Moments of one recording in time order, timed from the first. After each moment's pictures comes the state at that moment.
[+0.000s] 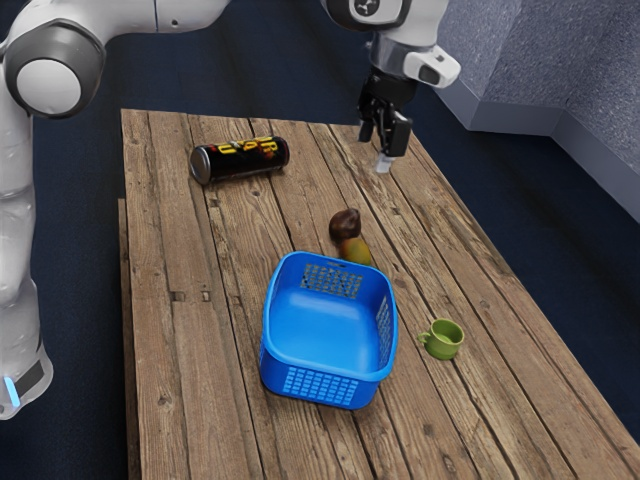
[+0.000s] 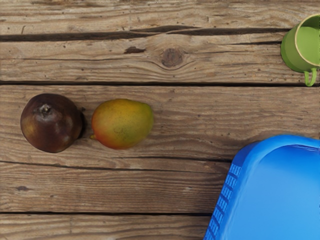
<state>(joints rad) -0.02 0.06 -0.02 -1.37 0.00 1.47 -0.04</state>
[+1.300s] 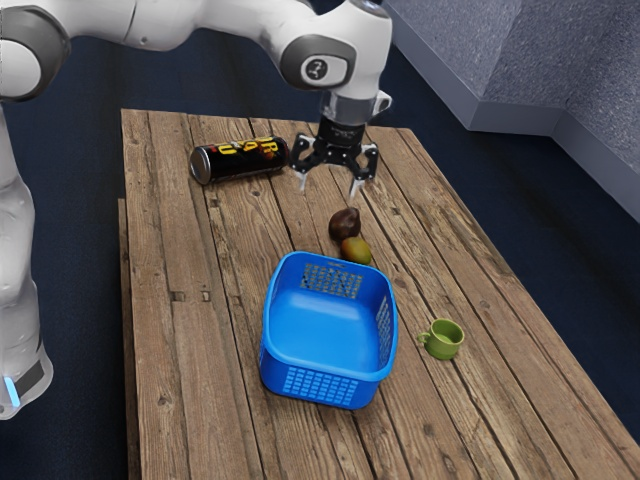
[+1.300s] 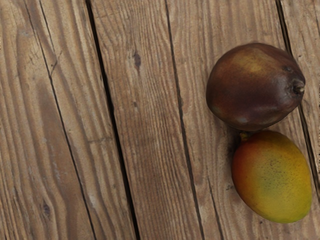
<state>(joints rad) 0.00 -0.11 0.07 -1.88 0.01 1.81 -1.28</state>
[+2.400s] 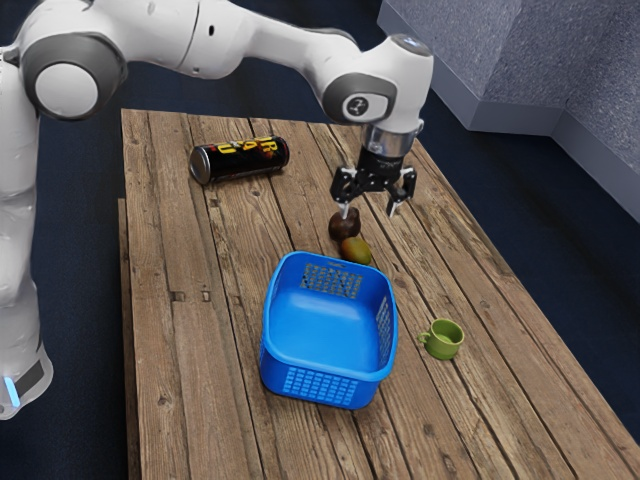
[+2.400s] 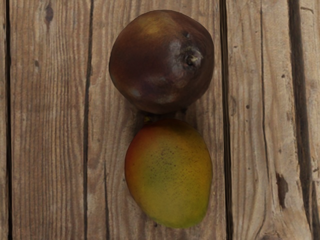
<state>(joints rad) -0.01 0.10 0.03 -1.72 0.02 1.89 -1.54</state>
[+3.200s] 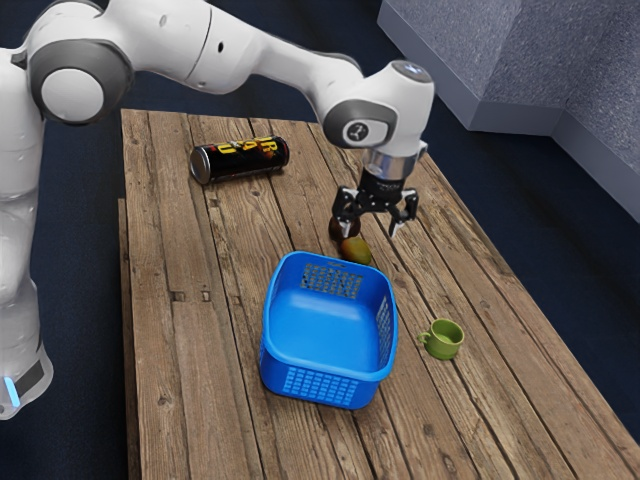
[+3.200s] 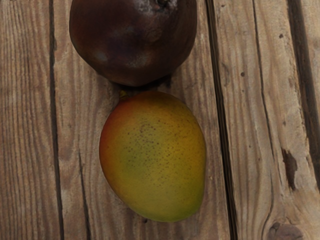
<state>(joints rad) -0.04 0.13 0.02 -1.76 0.03 1.97 -1.50</state>
